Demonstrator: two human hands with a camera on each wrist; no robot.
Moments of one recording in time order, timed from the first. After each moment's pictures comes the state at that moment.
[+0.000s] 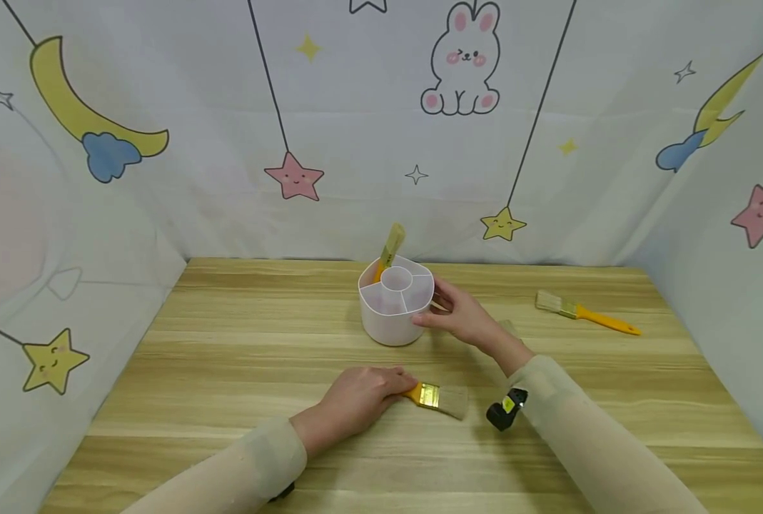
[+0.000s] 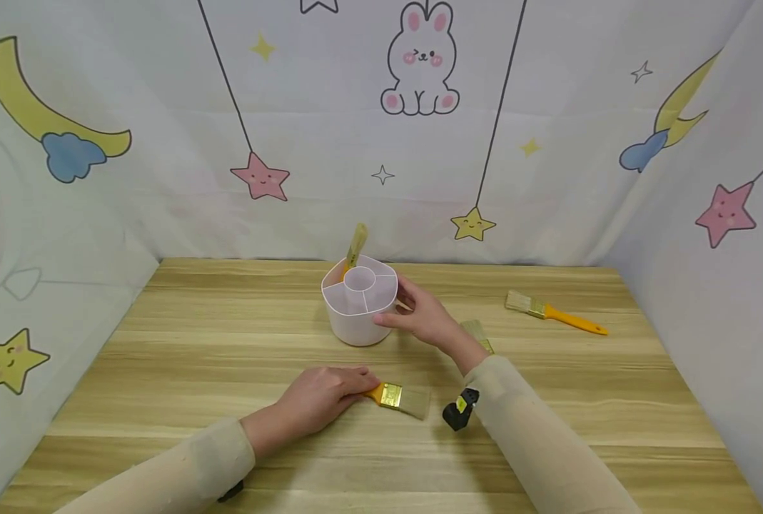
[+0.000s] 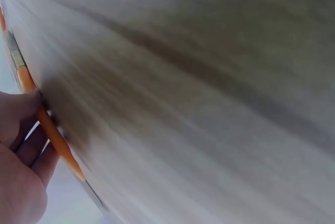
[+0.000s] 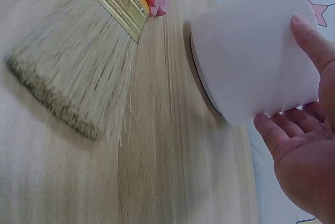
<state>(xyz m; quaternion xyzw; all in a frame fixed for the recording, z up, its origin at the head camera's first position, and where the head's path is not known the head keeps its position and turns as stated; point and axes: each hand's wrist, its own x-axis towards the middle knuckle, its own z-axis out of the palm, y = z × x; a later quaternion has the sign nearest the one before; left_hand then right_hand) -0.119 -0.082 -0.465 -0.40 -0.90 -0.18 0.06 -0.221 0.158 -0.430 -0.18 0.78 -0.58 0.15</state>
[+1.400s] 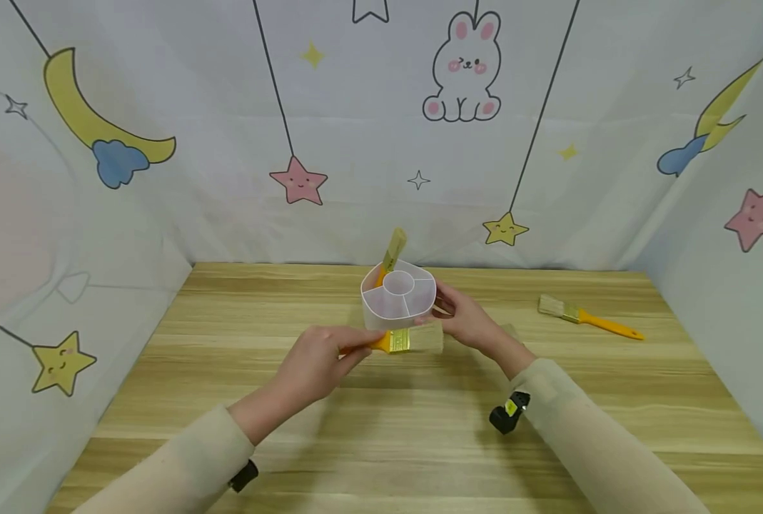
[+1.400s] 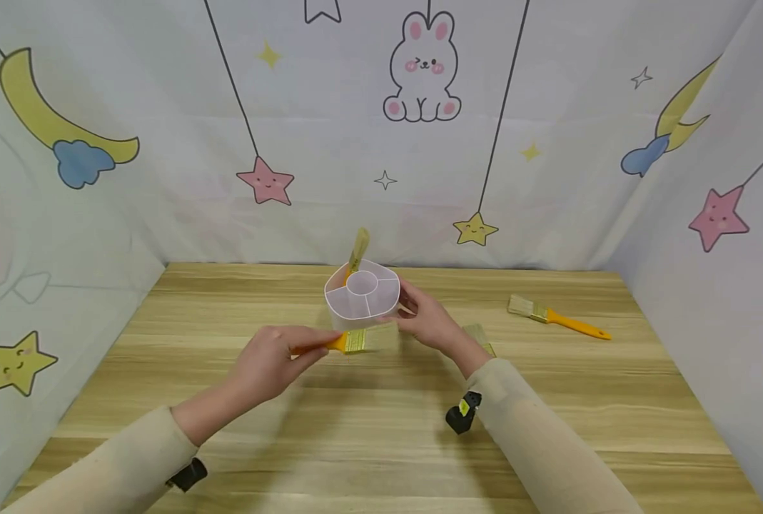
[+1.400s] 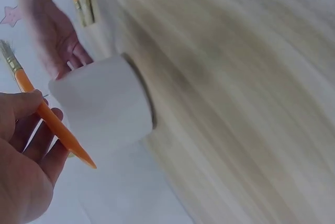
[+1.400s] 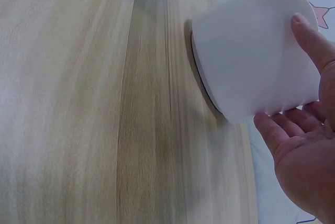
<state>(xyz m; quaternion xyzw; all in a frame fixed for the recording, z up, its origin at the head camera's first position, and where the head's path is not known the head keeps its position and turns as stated) -0.128 -0.128 -0.389 -0.32 -0.89 -0.32 0.12 -0.224 0.158 -0.433 -0.20 0.78 -0.58 0.14</state>
